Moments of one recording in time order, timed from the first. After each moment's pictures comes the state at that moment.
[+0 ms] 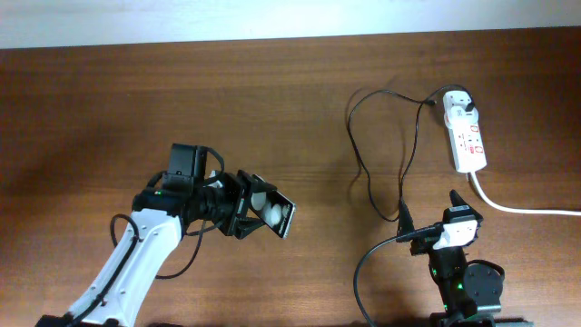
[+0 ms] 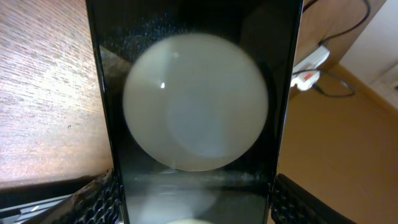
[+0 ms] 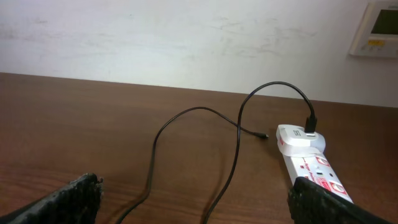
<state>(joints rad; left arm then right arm) -0.19 1.39 0.83 -0.58 0.79 -1.30 0.01 0.01 0.01 -0.07 -0.09 -0.04</state>
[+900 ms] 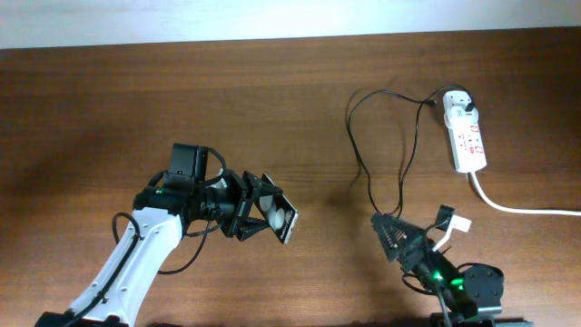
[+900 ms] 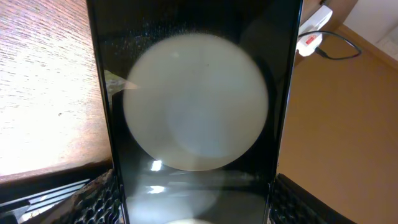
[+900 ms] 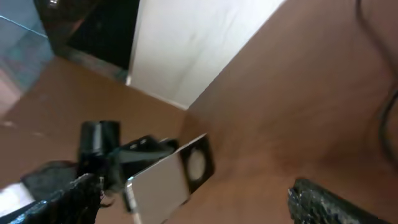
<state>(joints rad) -0.19 1.40 0.83 -0.59 0.89 -1.19 0.01 0.01 0.01 -0.05 -0.67 1.10</state>
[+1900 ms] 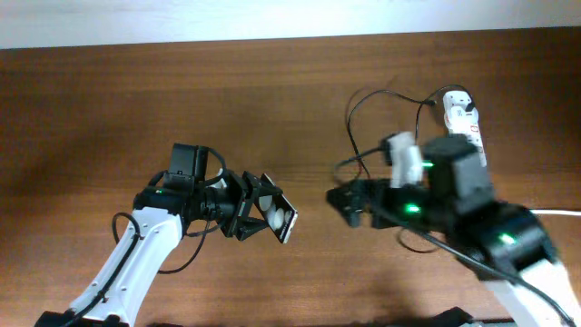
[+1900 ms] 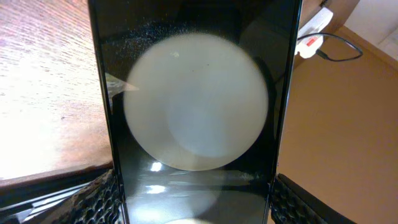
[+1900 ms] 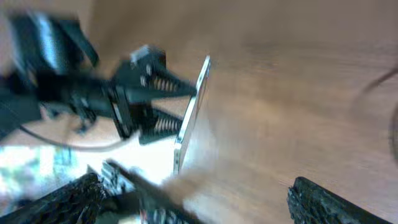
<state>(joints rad) -0.19 1.40 0.83 -0.59 0.88 -1.18 0.46 1.10 1.18 -0.95 -0.43 0.49</state>
